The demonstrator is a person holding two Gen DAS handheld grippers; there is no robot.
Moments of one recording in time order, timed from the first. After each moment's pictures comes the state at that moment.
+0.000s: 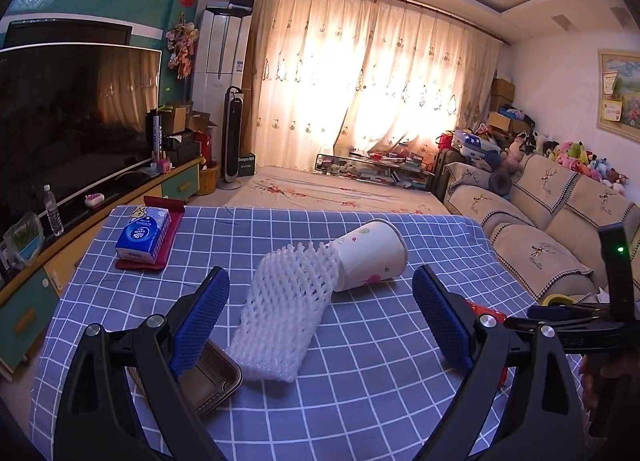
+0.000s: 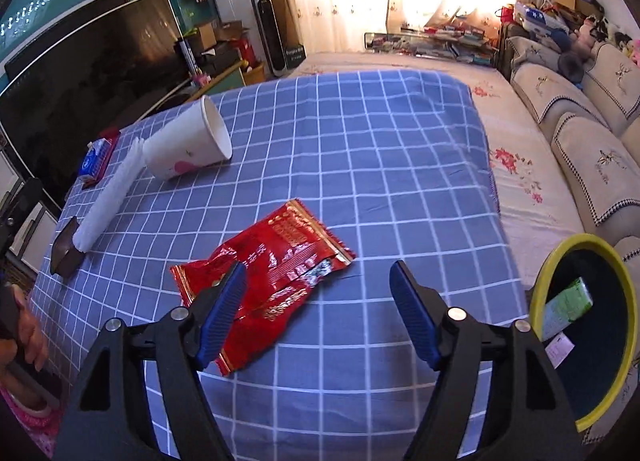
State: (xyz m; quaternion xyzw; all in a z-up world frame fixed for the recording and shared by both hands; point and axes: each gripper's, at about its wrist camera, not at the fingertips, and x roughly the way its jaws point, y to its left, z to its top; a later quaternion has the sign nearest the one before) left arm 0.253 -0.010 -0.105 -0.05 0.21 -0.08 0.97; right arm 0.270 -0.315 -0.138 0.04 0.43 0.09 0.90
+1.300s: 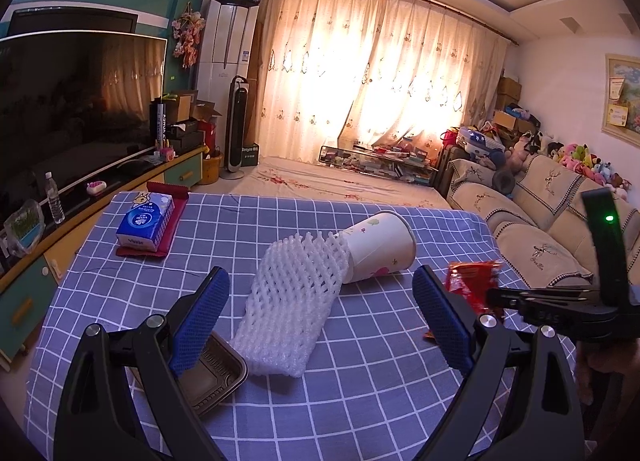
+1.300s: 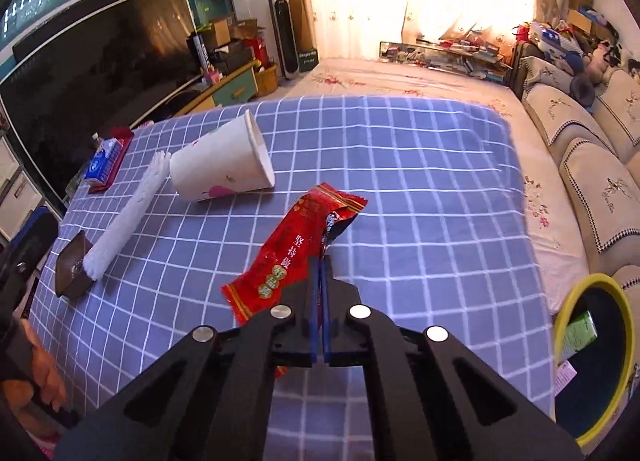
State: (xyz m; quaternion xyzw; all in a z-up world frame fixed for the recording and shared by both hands) left arm 0.259 -0.003 -0.117 -0.07 0.23 -0.07 0.97; right arm 0.291 -0.273 -0.119 0.02 0.42 0.10 0.90
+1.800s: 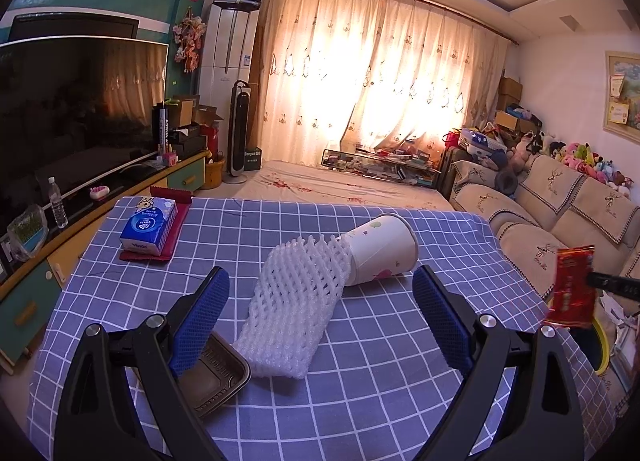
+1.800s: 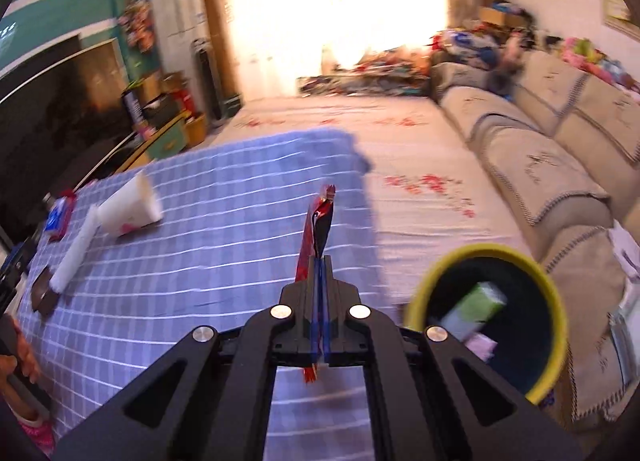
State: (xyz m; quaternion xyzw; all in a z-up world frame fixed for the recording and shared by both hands) left arm 0.257 -0.003 -0.118 -0.06 0.22 -0.06 0.97; right arm 0.220 -0.405 -0.080 0.06 0.35 -0.04 0.93
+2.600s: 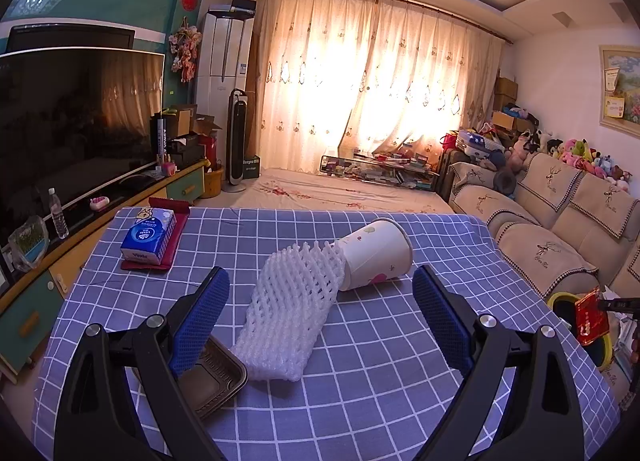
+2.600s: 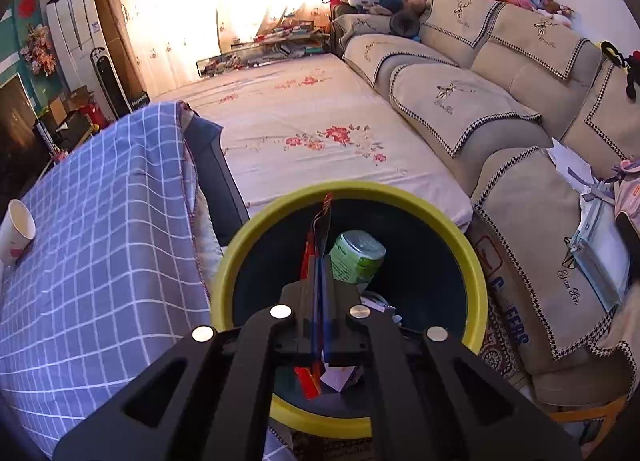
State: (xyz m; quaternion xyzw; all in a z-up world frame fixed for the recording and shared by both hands) left arm 0.249 -0.009 -0.113 -0.05 0.21 -0.07 0.97; right arm 0.211 -0.542 -0.148 0.11 0.41 -0.18 0.89
